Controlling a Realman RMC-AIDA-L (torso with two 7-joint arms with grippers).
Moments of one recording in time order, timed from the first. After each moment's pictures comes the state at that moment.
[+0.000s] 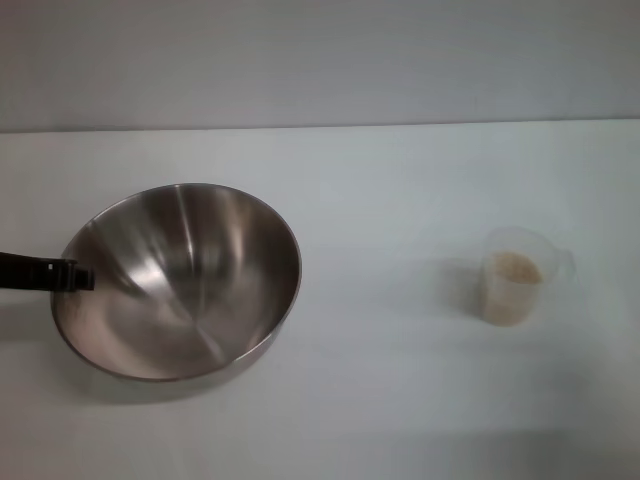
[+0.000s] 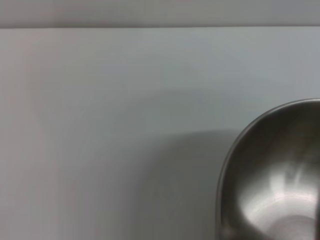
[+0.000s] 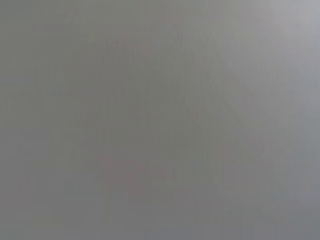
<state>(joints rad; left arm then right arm) -0.30 -2.06 -1.82 -1.57 2.67 -1.29 0.18 0.39 2.08 0.45 0.19 -1.70 -1.83 -0.06</state>
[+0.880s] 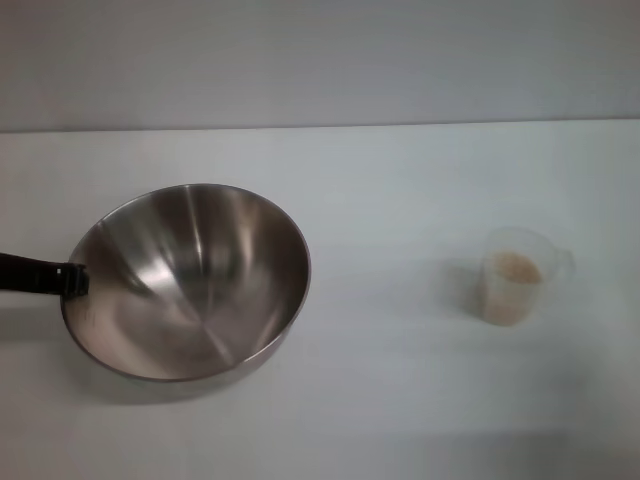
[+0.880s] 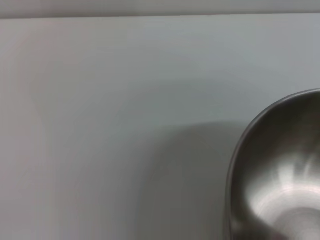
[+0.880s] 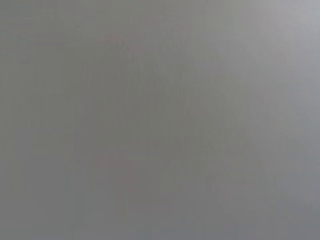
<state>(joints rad) -0.33 -2.06 -1.82 -1.52 2.67 -1.30 0.20 0.39 2.08 0.45 0.19 -1.70 -1.83 -0.06</state>
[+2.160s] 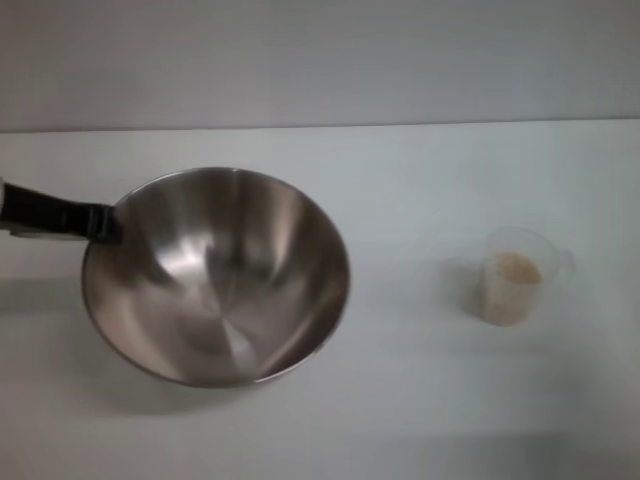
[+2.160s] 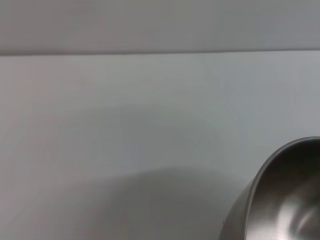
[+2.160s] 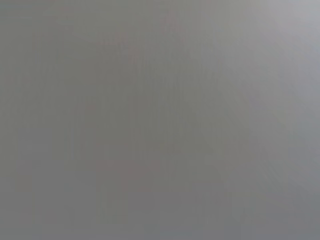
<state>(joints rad) -0.50 -2.06 -2.00 -1.49 2.58 -1.46 0.26 0.39 2.08 0.45 0.19 -1.70 -1.83 -0.03</state>
